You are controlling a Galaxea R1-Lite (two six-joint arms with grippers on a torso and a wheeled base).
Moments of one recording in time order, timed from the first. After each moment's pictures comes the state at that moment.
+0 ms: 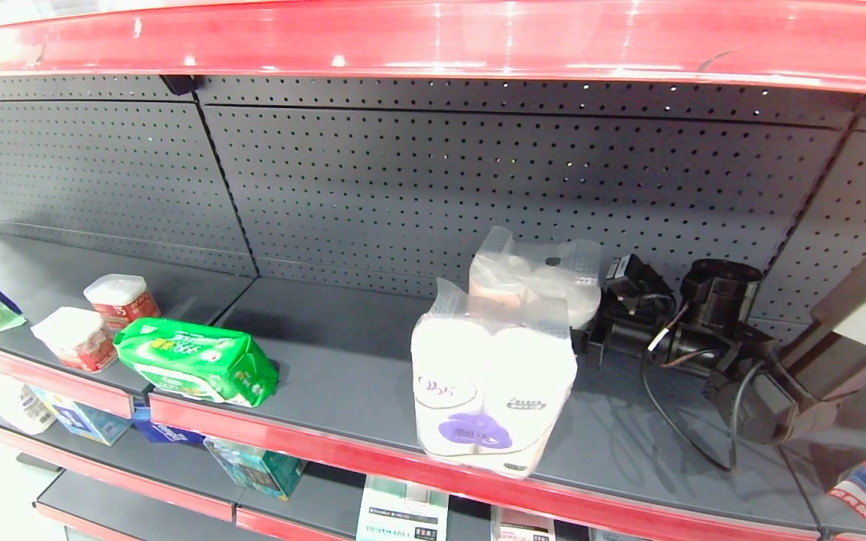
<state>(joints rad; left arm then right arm) -0.01 0.00 0.00 0.00 -0.06 0.00 0.21 2.12 -0.73 -1.25 0.72 -0.37</state>
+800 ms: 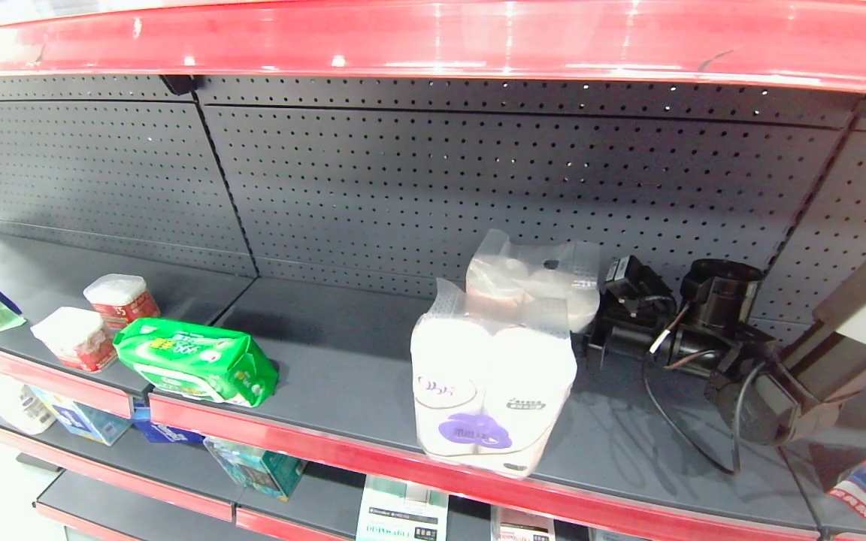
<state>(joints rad) -0.01 0.00 0.00 0.00 -0.06 0.00 0.22 2.11 -0.72 -1.24 0.75 -0.37</state>
